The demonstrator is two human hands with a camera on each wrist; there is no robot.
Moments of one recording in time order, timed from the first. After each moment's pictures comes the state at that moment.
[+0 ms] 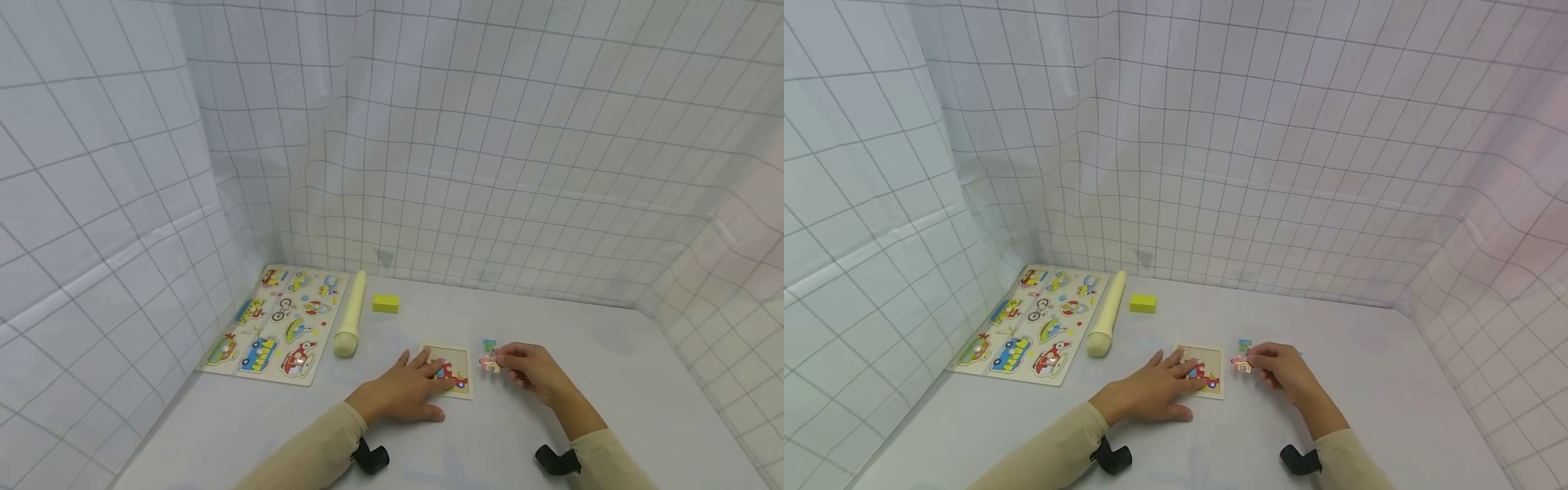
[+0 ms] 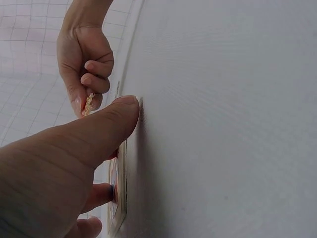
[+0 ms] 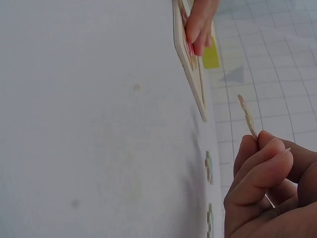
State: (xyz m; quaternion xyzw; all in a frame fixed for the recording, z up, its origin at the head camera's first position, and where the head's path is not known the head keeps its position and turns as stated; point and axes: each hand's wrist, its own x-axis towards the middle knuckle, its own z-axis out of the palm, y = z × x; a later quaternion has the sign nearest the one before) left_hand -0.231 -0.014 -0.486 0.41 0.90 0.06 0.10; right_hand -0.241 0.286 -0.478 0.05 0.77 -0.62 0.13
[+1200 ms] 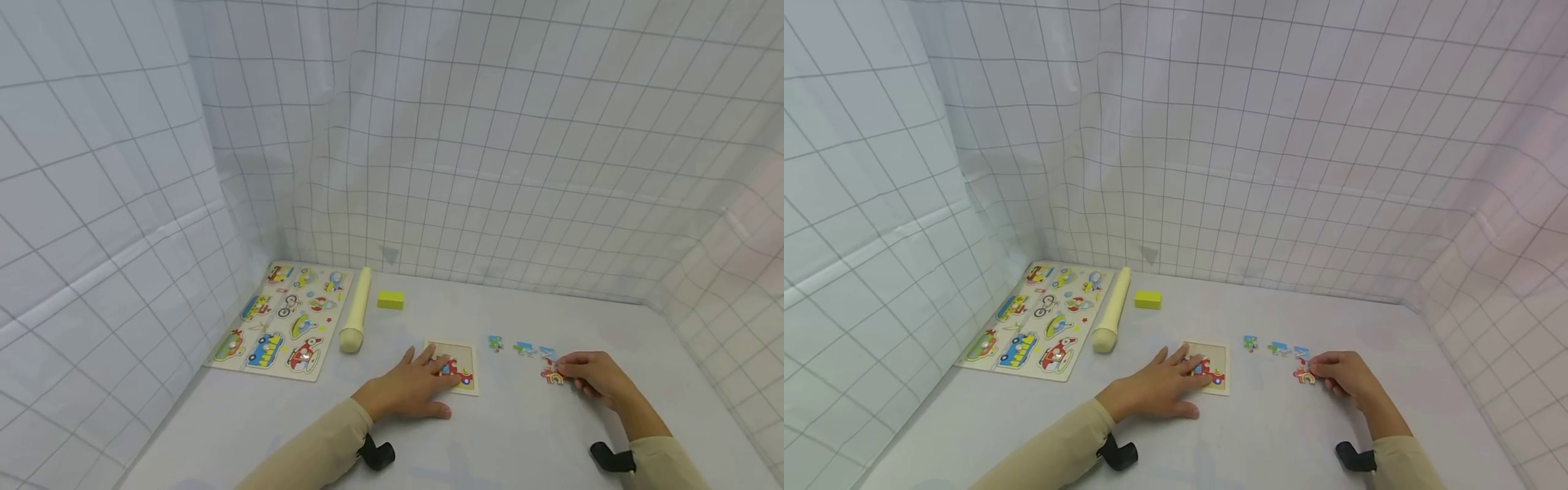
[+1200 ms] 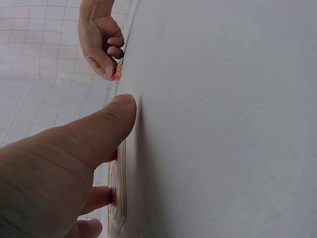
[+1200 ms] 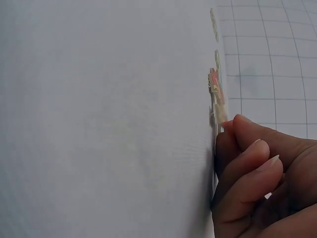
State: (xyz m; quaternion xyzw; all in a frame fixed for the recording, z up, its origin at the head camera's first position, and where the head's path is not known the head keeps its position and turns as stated) left_hand -0.226 -0.015 -0.484 0.41 0.91 0.06 0.10; right_hand -0.229 0.389 -0.482 0.08 0.85 -0.50 0.14
